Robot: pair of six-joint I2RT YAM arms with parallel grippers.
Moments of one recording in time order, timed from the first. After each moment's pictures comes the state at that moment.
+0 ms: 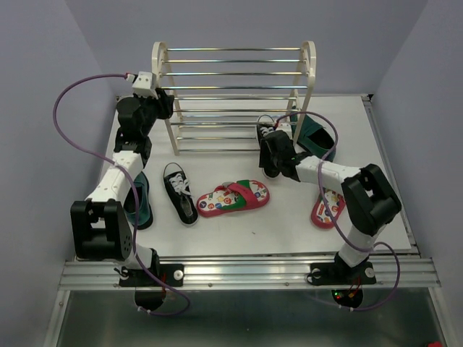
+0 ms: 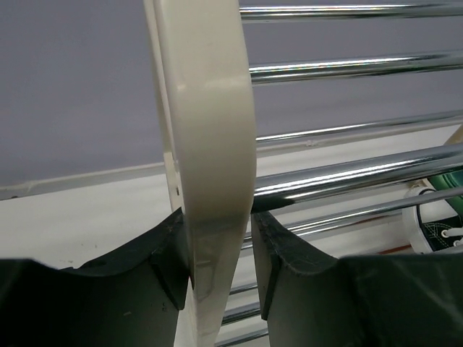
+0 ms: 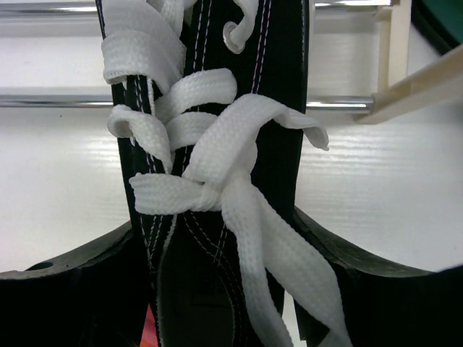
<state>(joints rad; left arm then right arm) -0.04 1.45 1.09 0.38 0.25 -0.10 0.57 1.73 1.07 -0.07 0.37 0.44</state>
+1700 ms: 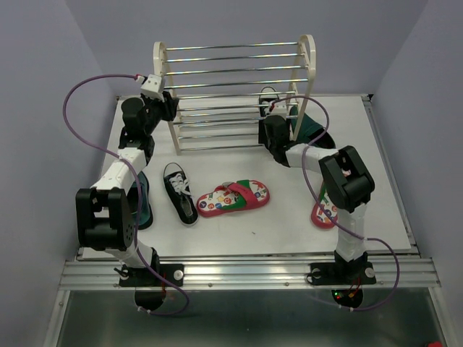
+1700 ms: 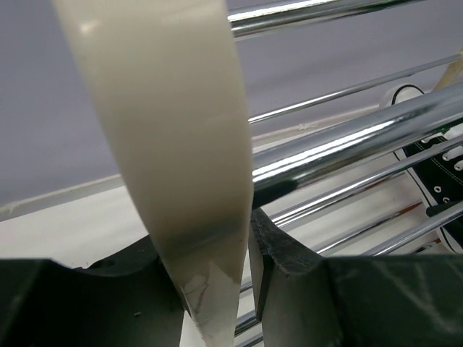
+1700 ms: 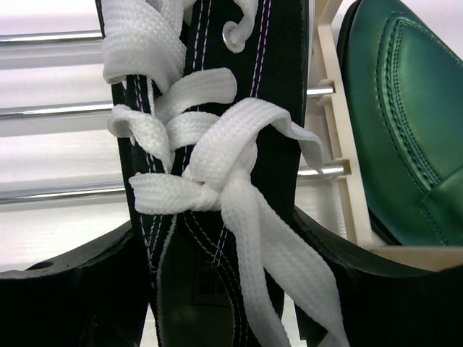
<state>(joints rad) -0.04 1.54 1.09 0.45 0.34 -0.02 0.48 2.04 1.30 0.29 0.50 0.19</state>
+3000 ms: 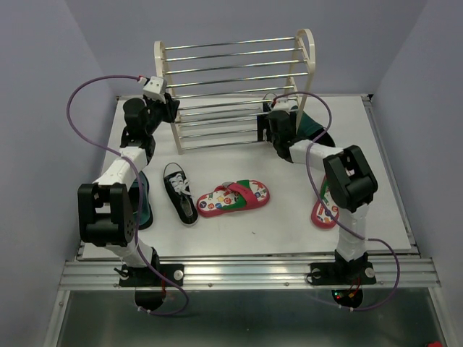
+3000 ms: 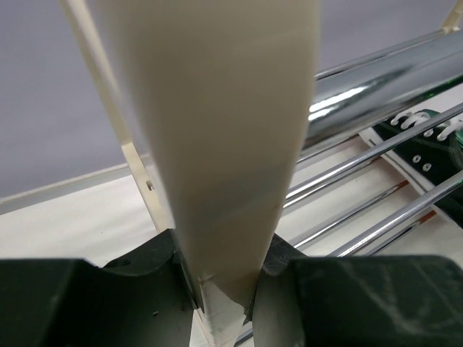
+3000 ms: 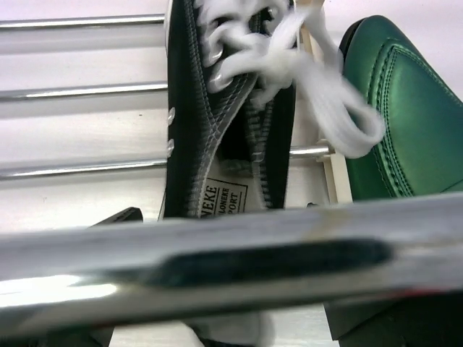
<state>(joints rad) -0.04 1.58 1.09 0.46 0.37 -0.02 0.45 2.04 1.35 0.24 0.43 0.16</state>
